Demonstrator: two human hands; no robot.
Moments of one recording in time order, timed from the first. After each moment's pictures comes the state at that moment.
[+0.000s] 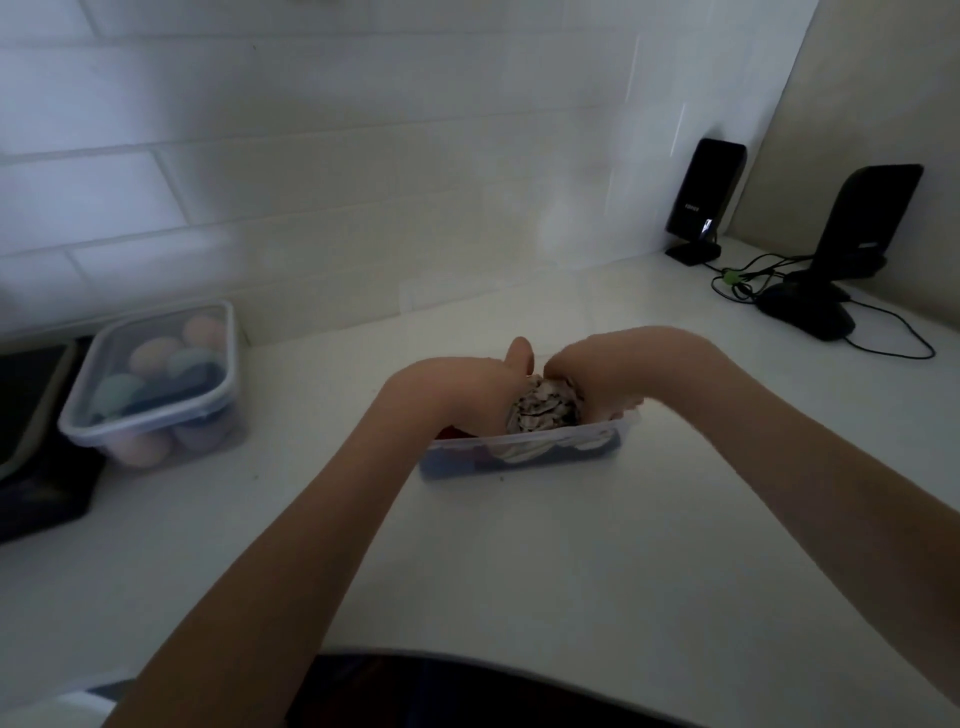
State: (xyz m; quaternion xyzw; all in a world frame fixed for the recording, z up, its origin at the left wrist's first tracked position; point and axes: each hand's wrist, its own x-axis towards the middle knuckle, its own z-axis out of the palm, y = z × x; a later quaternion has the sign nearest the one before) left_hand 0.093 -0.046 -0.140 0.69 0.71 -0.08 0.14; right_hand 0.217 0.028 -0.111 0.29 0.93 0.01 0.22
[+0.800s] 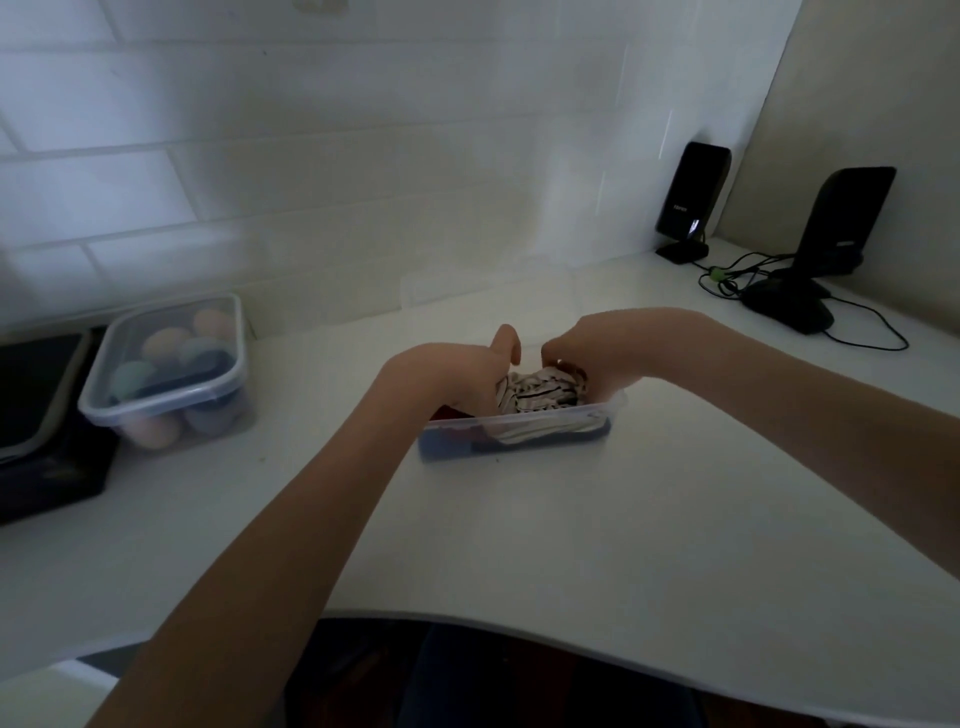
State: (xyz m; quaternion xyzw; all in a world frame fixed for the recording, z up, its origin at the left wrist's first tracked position) left_hand 0.086 -0.045 -0.143 0.65 0.73 -0.04 0.20; right_hand 0.227 0.029 -0.106 0.23 0.94 0.10 0.23
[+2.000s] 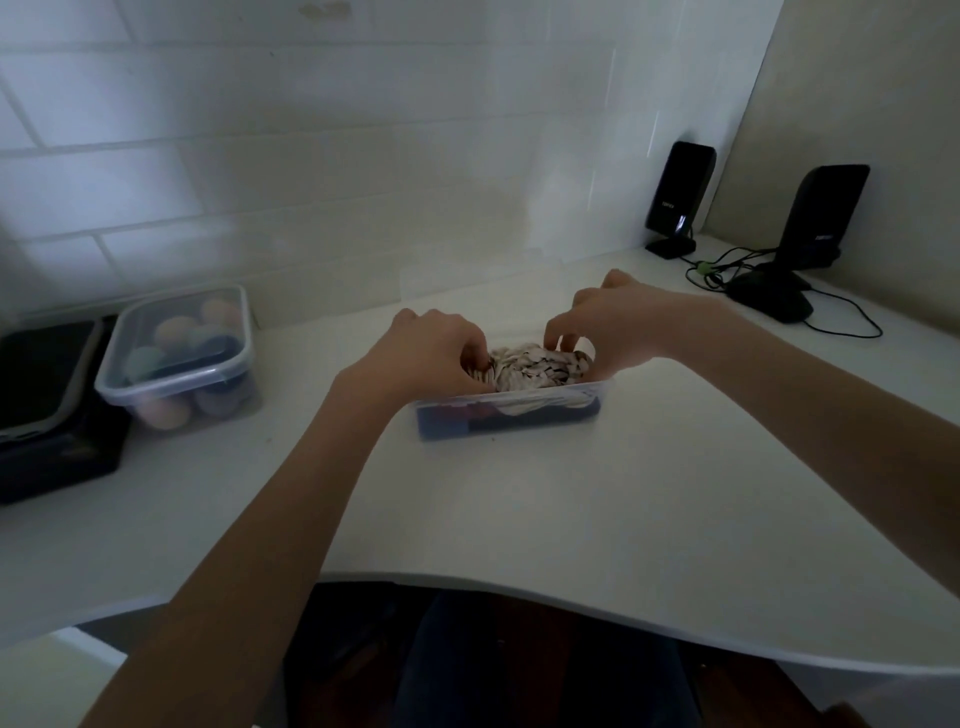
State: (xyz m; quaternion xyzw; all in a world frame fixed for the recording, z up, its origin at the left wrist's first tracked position) left_hand 0.075 -0.079 -0.143 0.66 0.74 0.11 0.00; right_hand 0.248 0.049 -0.109 0.22 0.96 0.11 0.13
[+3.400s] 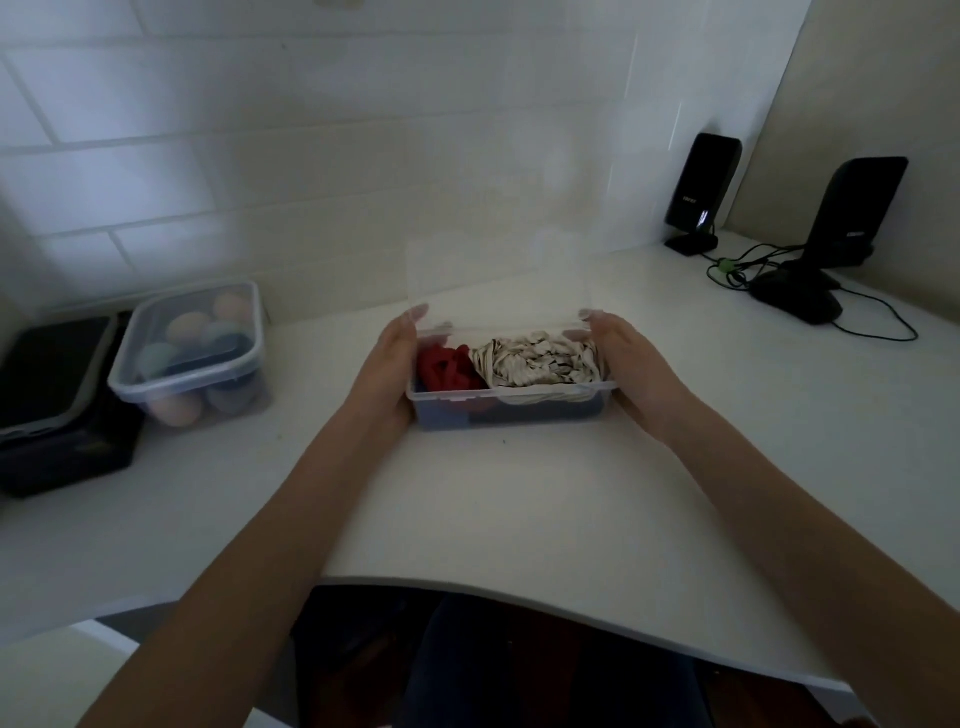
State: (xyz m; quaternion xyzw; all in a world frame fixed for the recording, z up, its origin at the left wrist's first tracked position) left_hand 0.052 -0.080 -0.196 0.21 0.53 0.73 0.37; right_hand 0.251 0.046 -0.196 0.34 0.68 -0.57 -0.32
